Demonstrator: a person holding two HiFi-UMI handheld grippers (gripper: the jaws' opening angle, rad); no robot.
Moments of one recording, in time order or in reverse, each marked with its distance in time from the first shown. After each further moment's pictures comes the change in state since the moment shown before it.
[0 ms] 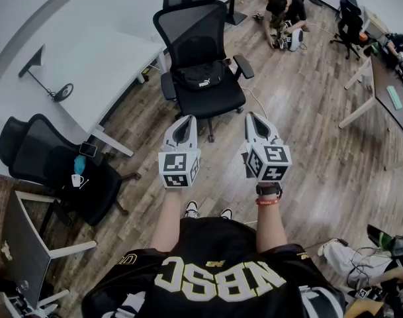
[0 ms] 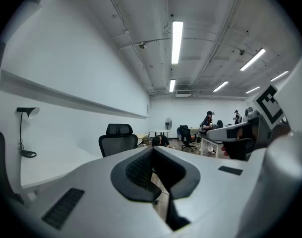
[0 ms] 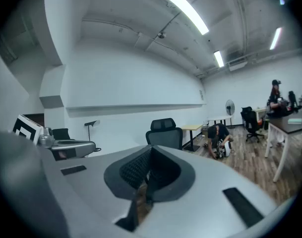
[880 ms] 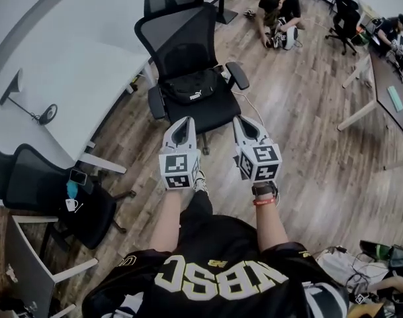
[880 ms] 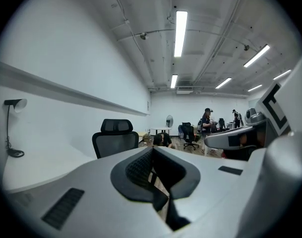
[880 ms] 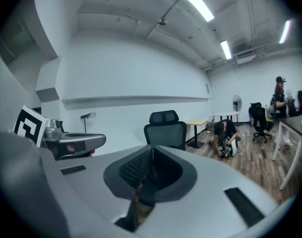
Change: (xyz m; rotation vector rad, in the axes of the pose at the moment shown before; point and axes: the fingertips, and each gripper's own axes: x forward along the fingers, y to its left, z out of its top) left arm 0.152 0.033 -0.033 -0.003 0.028 -0.003; right arm 0.141 -0.052 -0.020 -0.032 0.074 0.054
